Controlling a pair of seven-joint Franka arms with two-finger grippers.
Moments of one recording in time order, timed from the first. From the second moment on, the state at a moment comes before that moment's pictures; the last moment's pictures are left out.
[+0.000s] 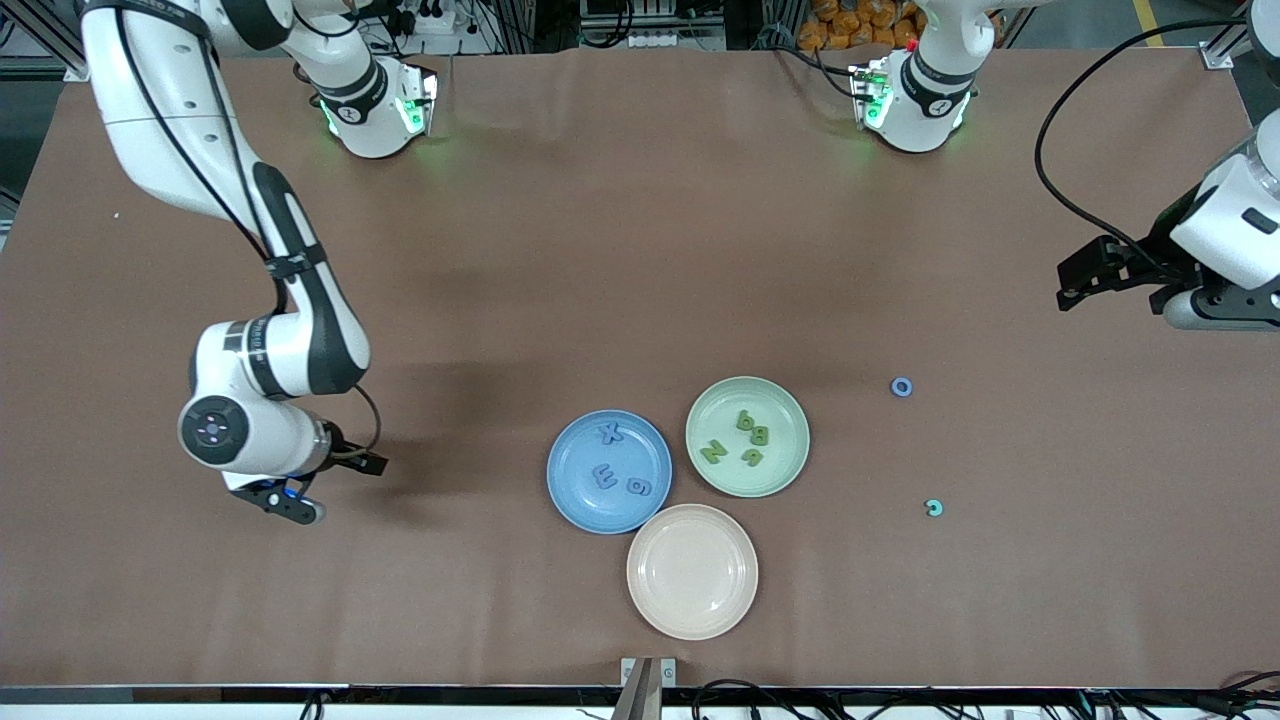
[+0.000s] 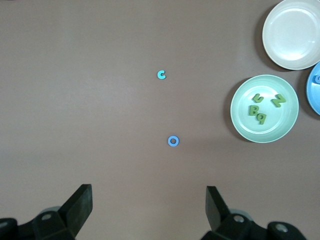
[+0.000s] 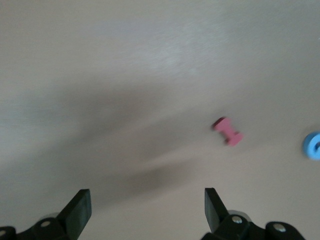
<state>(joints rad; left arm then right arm) 0.05 0.08 -0.18 -1.50 0.02 1.63 -0.07 0.13 0.68 -0.04 -1.58 -0.03 2.13 0.48</state>
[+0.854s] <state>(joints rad) 0.02 0.07 -0.18 -1.41 0.02 1.45 -0.07 -0.14 0.60 -0.04 -1.84 -0.04 2.44 -0.18</state>
